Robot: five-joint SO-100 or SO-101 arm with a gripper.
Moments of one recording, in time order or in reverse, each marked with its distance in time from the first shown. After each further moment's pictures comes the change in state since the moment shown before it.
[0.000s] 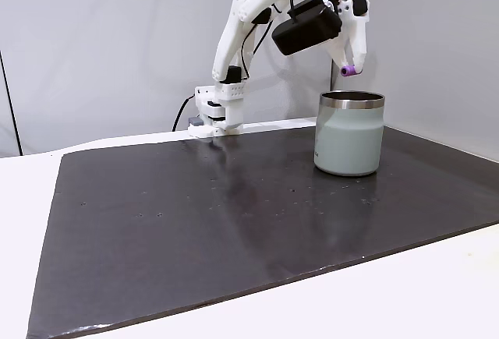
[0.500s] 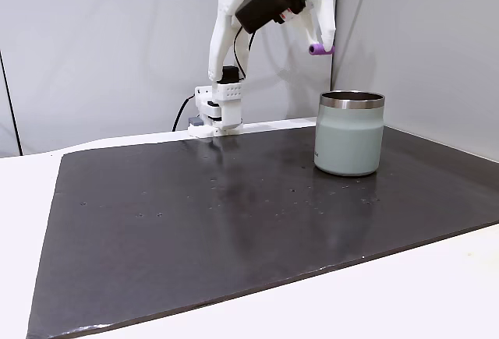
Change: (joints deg) arm 7.8 7.7 2.2 2.8 -4.0
